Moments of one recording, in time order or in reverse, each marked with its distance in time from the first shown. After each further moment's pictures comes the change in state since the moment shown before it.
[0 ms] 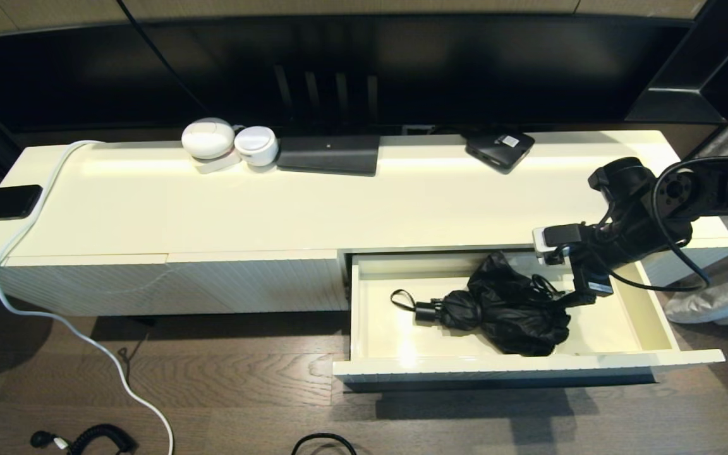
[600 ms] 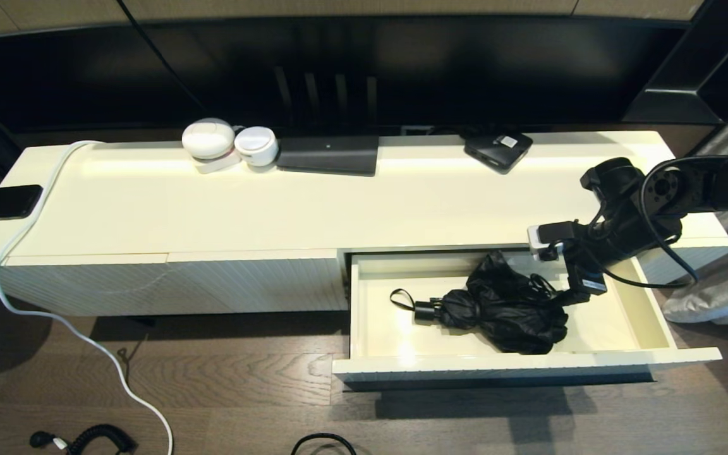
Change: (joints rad) left arm 0.000 0.000 -0.001 0.000 -0.001 0.000; right arm 0.003 0.055 -0.104 0.038 0.006 0.019
